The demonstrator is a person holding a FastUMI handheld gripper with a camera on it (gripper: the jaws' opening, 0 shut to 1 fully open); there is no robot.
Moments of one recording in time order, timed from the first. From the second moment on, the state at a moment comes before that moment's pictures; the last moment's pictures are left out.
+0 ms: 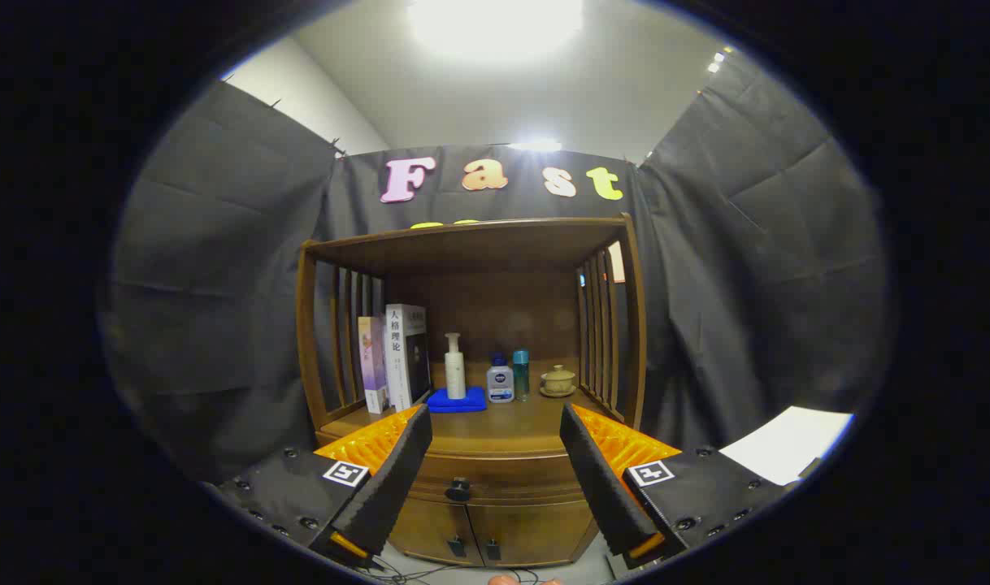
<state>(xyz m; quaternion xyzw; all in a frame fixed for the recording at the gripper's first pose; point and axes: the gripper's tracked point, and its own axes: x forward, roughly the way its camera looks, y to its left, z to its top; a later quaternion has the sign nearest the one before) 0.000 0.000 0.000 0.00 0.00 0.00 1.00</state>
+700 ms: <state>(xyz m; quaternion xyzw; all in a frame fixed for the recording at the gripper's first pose) 0.008 -0.006 -0.021 0.00 0.01 -0.02 1.00</state>
